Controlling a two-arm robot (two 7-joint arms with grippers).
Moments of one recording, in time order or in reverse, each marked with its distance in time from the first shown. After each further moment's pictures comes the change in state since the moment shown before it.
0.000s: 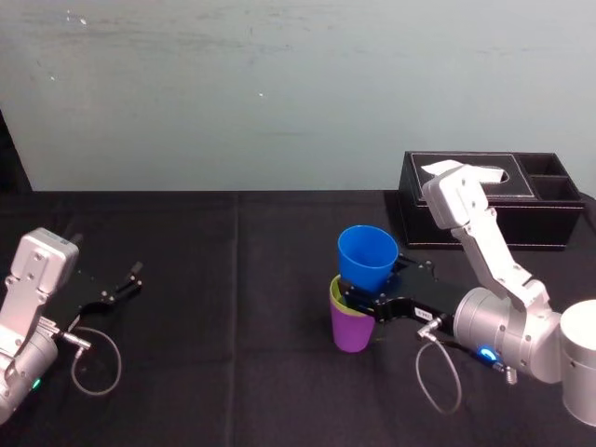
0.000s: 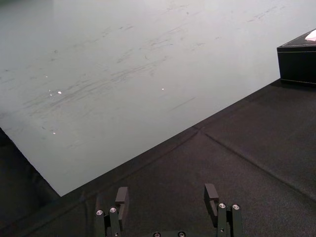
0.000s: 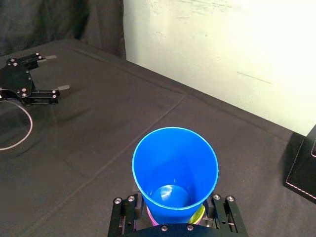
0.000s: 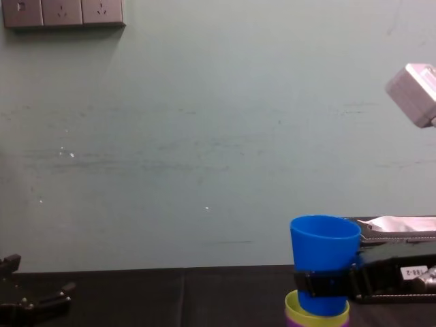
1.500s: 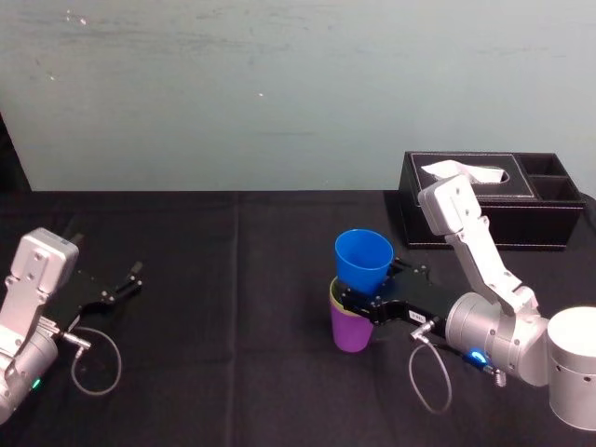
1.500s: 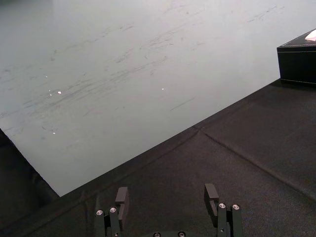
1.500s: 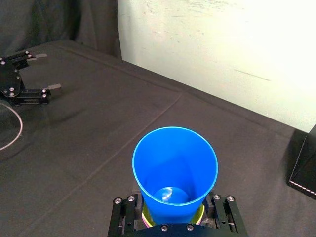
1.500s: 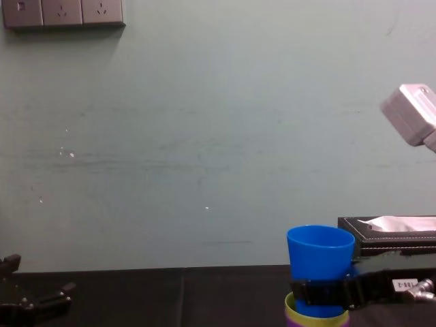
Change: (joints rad) left arm 0.000 0.000 0.000 0.000 0.000 0.000 0.000; right arm 0.005 -0.043 0.004 0.075 -0.025 -0.054 0.008
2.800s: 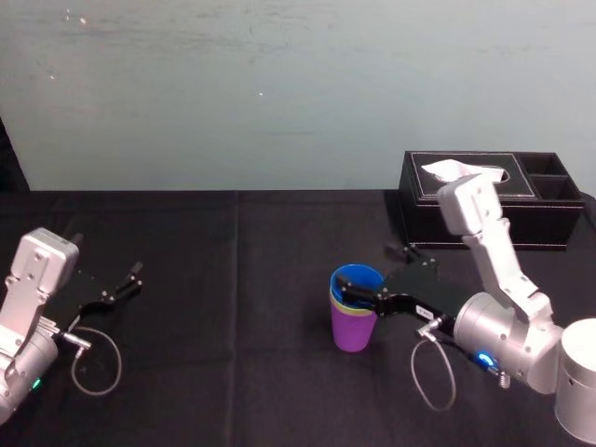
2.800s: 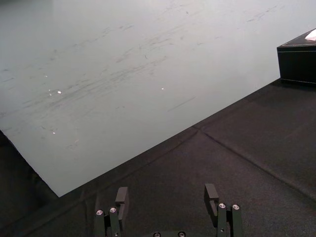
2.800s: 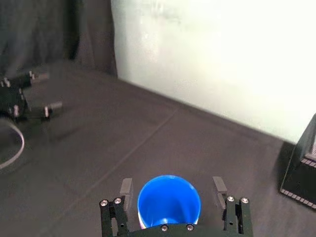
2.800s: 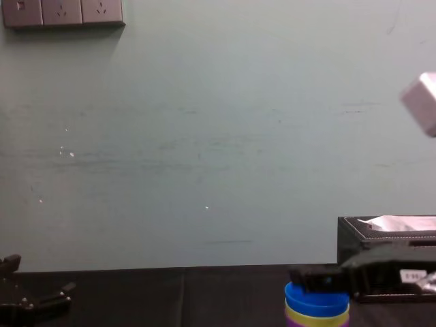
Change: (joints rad) left arm 0.000 0.000 0.000 0.000 0.000 0.000 0.000; right arm -0.044 -0.004 0.030 -0.033 0.009 -0.064 -0.022
